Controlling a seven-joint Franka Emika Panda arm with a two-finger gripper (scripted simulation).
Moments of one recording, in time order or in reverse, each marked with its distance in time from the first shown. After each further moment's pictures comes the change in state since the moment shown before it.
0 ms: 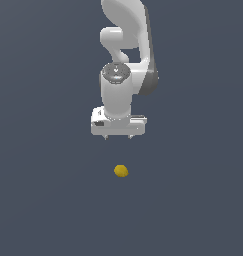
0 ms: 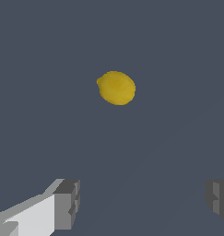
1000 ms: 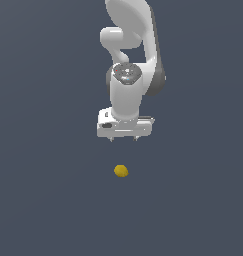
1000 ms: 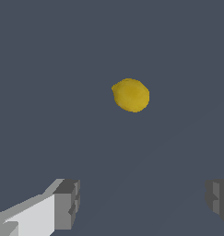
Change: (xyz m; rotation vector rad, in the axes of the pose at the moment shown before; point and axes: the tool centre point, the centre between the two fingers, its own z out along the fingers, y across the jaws) arm 0.010 -0.023 -0.003 -0.013 0.007 -0.047
